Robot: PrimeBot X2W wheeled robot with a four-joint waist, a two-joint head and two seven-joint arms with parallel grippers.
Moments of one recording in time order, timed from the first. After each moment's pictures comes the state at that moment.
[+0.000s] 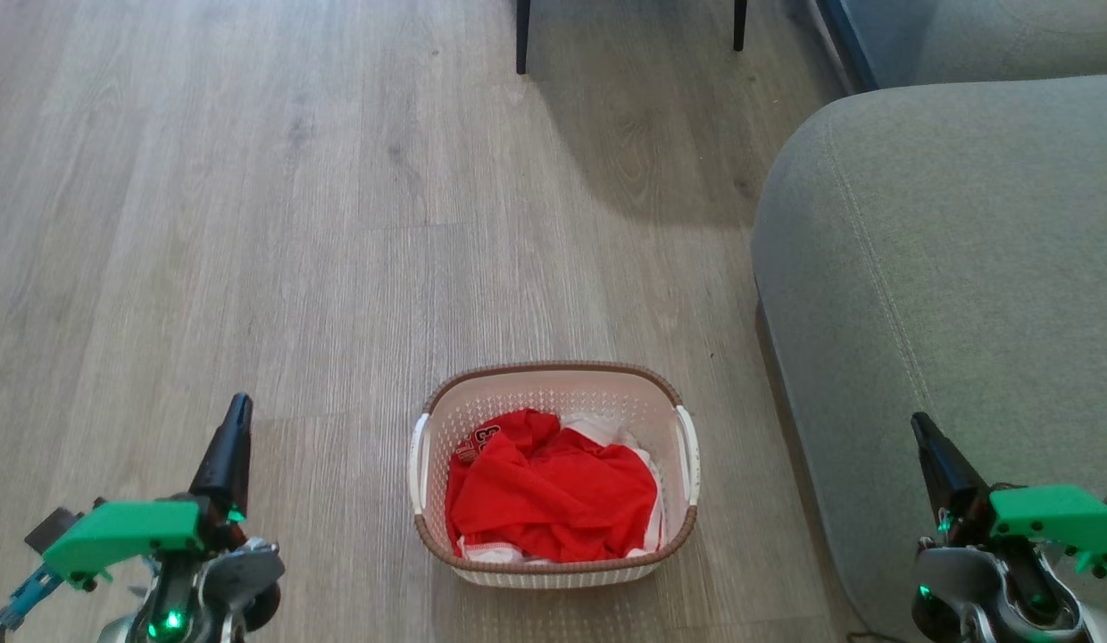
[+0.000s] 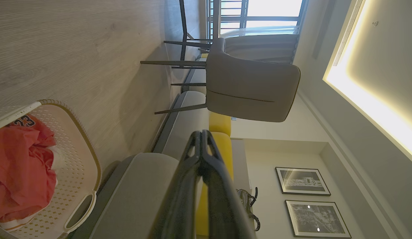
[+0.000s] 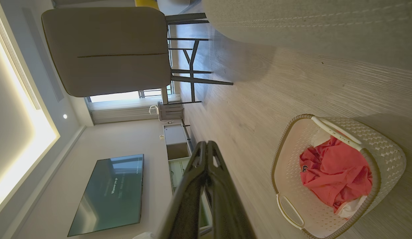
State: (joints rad) left arm -0.06 0.05 0.08 0.27 -1.62 -0.12 0.10; right arm -0.06 -0.04 -0.13 0.28 1.62 0.13 0.10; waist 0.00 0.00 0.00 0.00
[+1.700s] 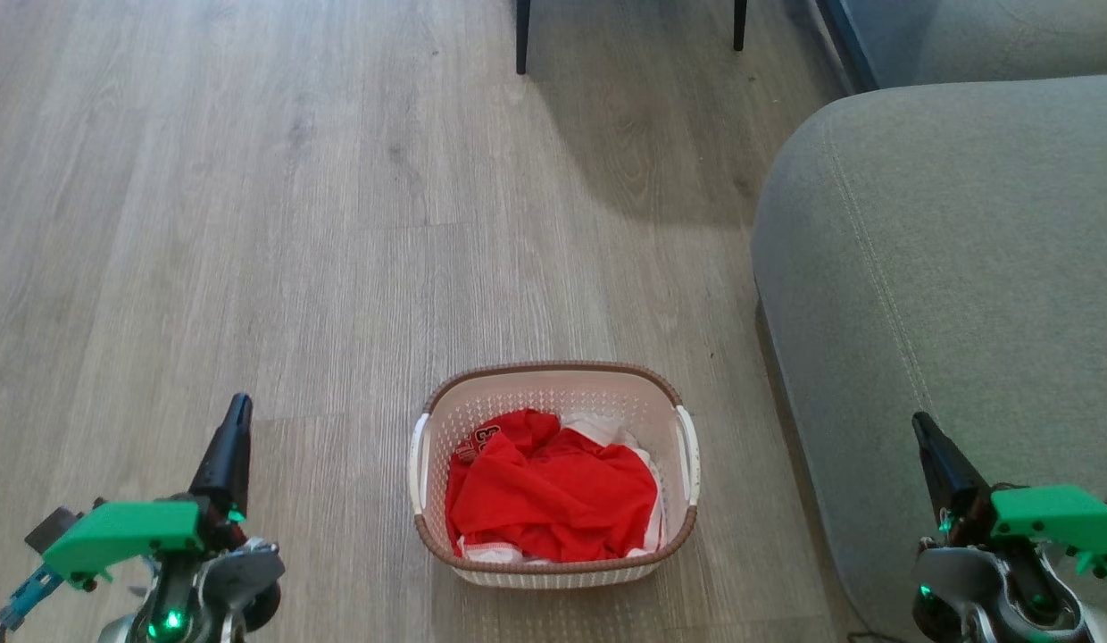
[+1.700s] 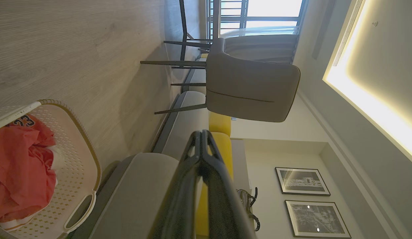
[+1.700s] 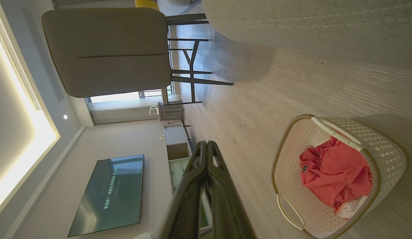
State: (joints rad) left arm -0.06 0.05 0.08 0.27 -1.62 -0.12 0.11; right arm -0.06 -0.04 -0.13 0.28 1.62 0.13 0.10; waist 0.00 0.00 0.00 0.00
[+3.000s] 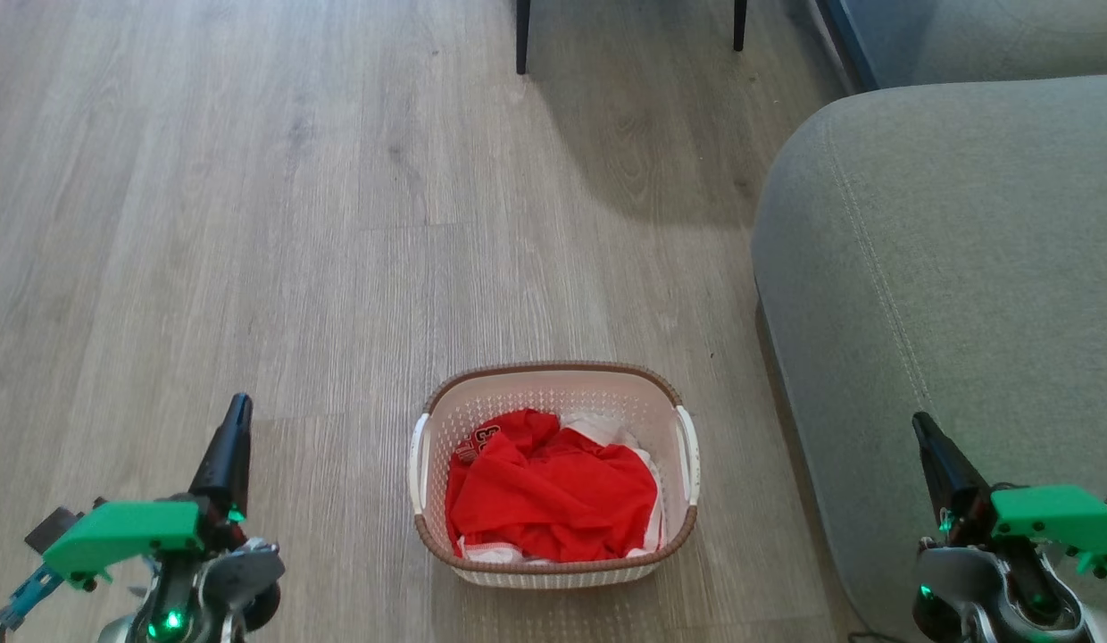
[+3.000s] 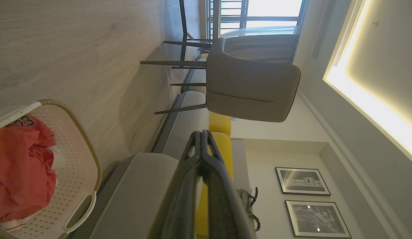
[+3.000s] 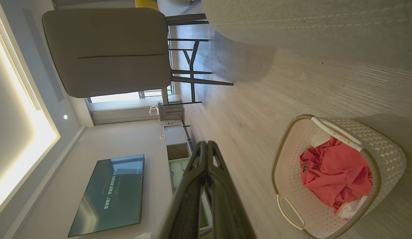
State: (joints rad) left arm -0.06 0.05 0.08 0.27 -1.62 -0.12 0.11; right arm -0.06 -0.04 -0.13 0.28 1.62 0.13 0.10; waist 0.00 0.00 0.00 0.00
